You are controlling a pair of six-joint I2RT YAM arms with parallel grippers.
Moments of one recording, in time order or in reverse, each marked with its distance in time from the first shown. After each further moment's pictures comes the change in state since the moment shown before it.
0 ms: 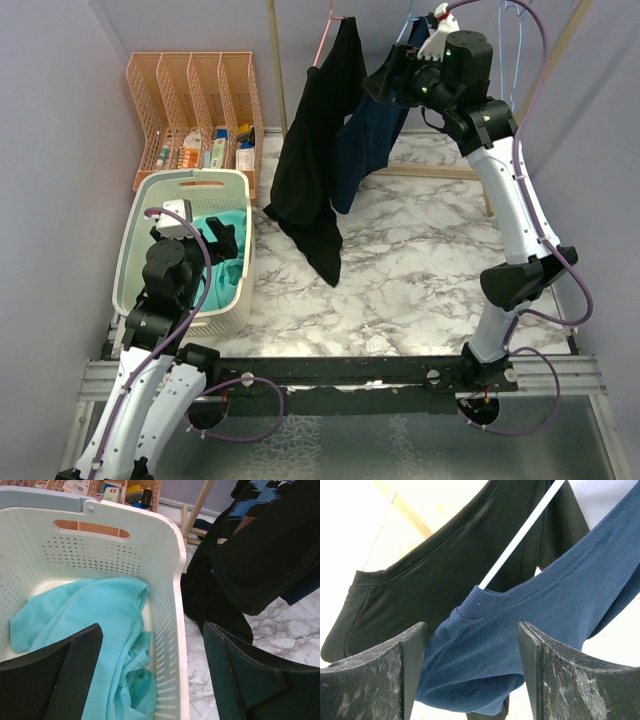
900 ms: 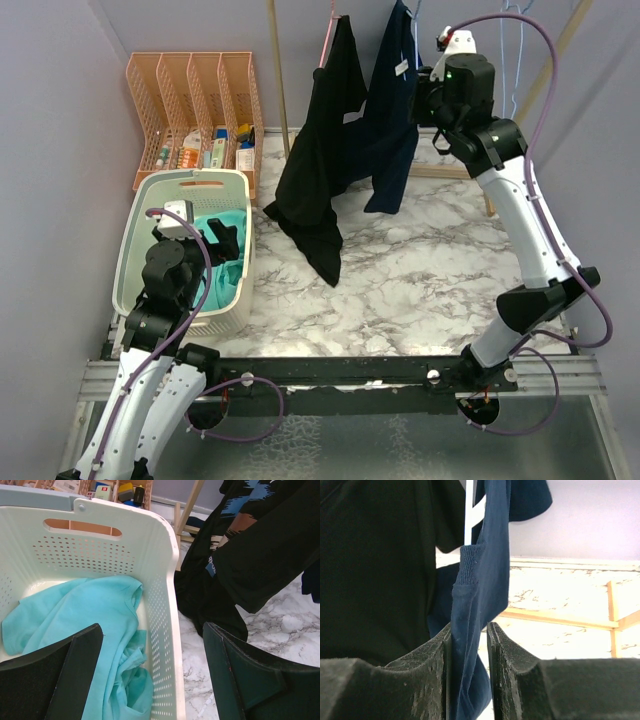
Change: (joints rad) left arm 0.000 -0.006 -0.003 0.000 0.035 0.000; right arm 0.051 -0.154 -0.207 -0.065 0.456 -0.197
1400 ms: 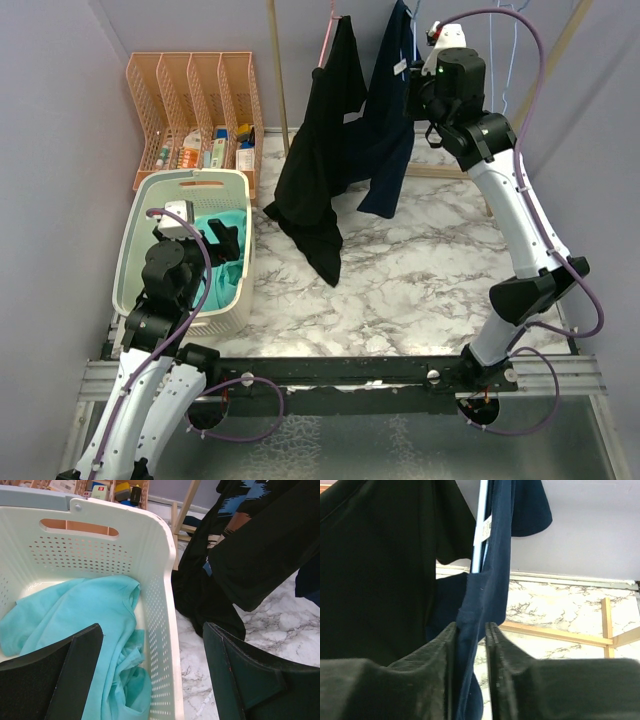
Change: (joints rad) left arm 0.000 -0.003 0.000 0.000 0.013 0.000; right arm 0.000 0.054 0.049 0.038 0.001 -0.050
